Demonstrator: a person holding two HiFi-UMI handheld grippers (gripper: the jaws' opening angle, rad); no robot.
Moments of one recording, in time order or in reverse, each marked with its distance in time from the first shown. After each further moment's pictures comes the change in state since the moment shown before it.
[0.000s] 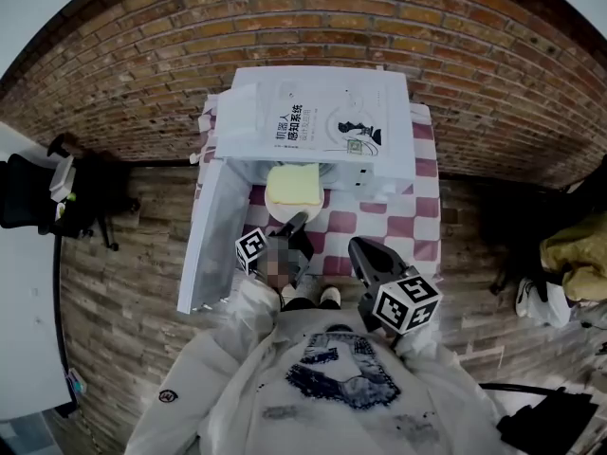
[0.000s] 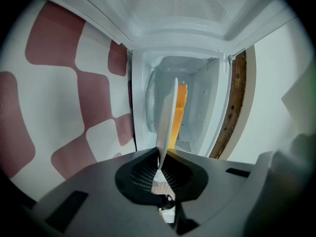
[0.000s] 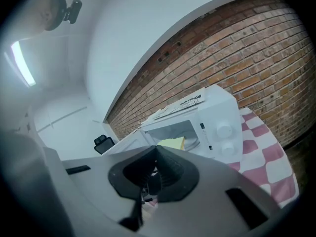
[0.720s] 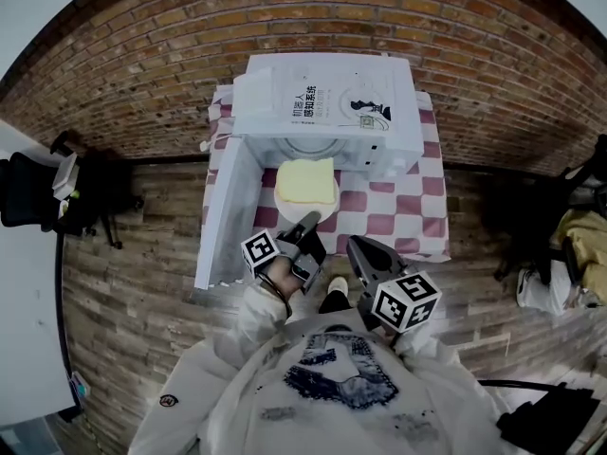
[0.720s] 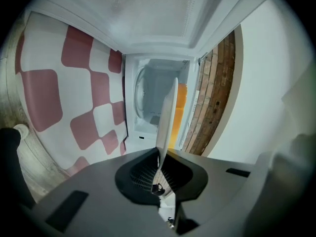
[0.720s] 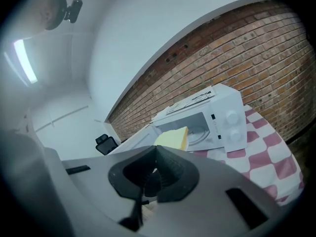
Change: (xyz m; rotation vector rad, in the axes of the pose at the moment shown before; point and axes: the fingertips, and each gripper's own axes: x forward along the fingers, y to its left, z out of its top) left arm -0.066 -0.051 -0.049 -0.032 0.076 -0.106; right arm -0.019 0.065 -0.039 -0.005 -0.014 -0.006
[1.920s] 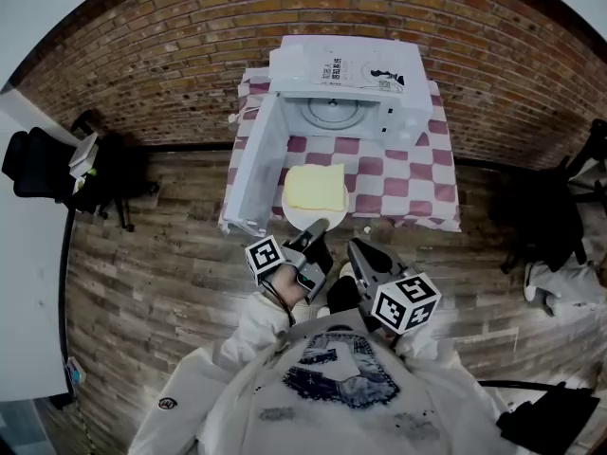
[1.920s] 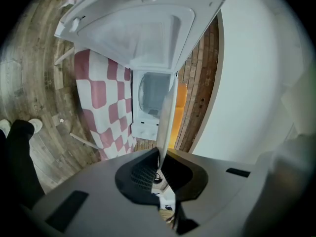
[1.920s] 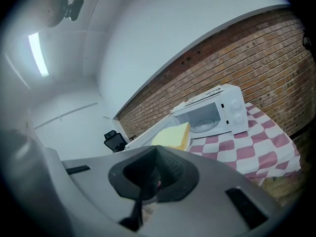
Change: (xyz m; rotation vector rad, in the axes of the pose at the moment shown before) left arm -0.155 -0.022 -0.084 0.012 0.015 -0.021; right arm -0.079 0.114 -0.086 -0.047 -0.013 0.036
